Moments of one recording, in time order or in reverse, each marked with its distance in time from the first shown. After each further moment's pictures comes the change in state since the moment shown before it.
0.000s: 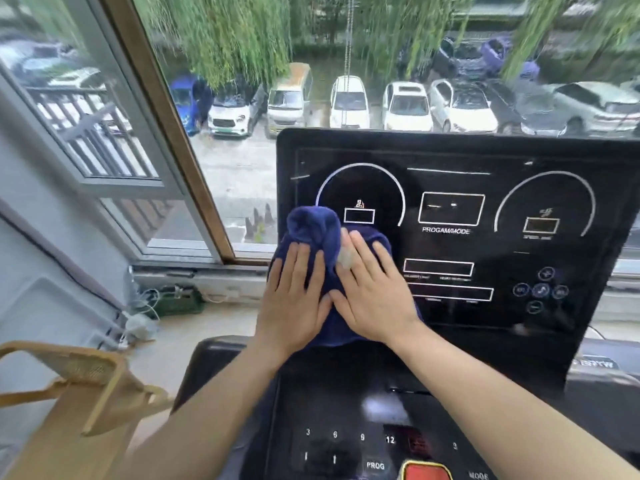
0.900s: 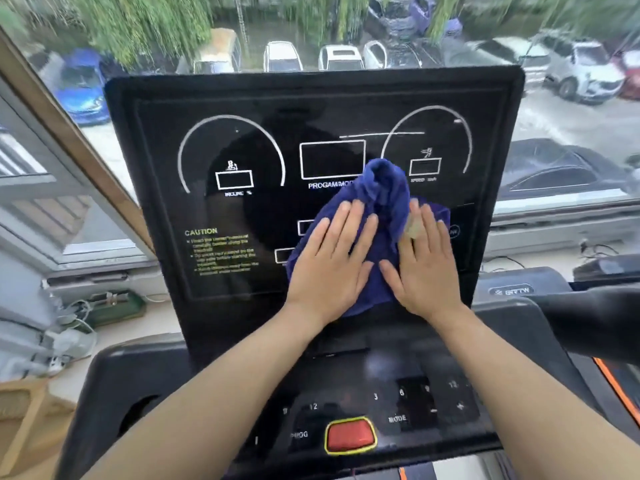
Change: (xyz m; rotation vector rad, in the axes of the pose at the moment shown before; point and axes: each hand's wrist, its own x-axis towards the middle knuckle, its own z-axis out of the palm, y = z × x) left_hand 0.060 0.174 0.015 -0.089 -0.010 0.292; right_hand -0.151 0.140 0.022 0.035 0.068 0.427
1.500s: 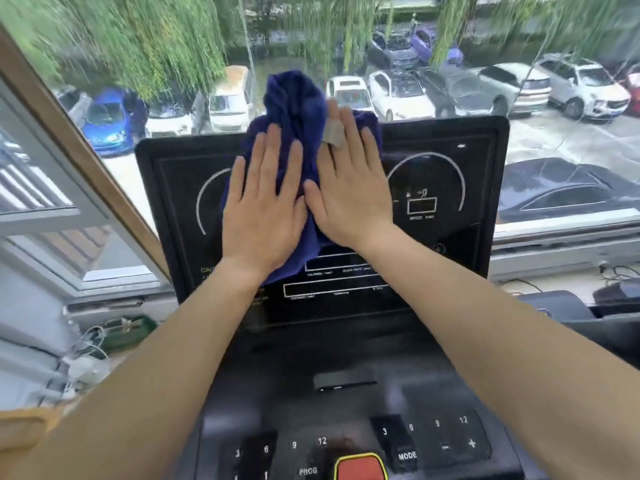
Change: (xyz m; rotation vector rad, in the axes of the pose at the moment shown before) left_hand 0.066 -0.116 -0.067 0.102 0.200 -0.233; right_hand 0.177 -0.080 -0.068 0.008 0.066 -0.113
